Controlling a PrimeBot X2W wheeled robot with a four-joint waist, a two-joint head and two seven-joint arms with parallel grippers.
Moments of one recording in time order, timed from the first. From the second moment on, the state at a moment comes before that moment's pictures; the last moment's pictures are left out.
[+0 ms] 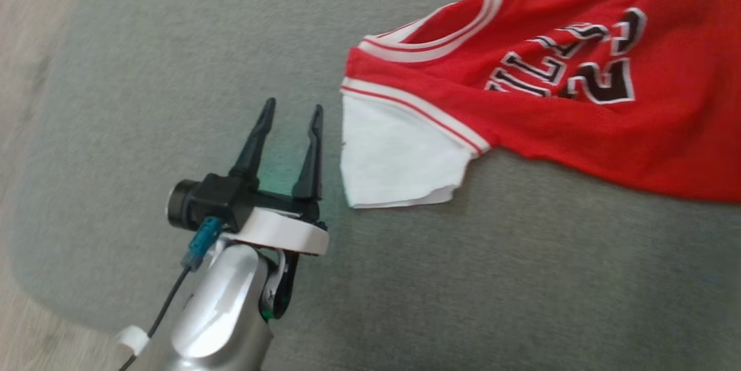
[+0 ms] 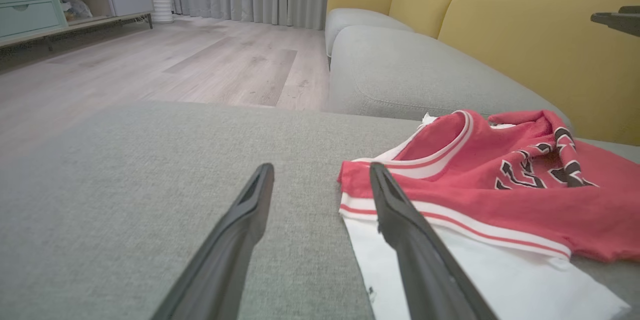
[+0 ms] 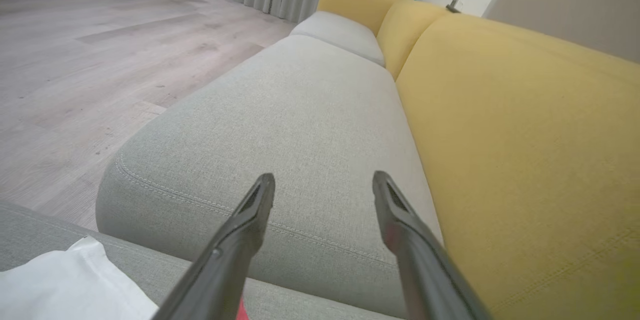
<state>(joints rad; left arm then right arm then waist) -0.39 0.04 -0.41 0.35 -0.32 0.03 -0.25 -1.20 -0.33 -0.28 0.96 -0.47 0.13 0.01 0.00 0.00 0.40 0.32</state>
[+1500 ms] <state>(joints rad) -0.15 0.05 -0.35 0.39 -0.26 0.03 -0.25 -0.09 -0.05 -0.07 0.23 0.09 0.13 -0.24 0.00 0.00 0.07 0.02</state>
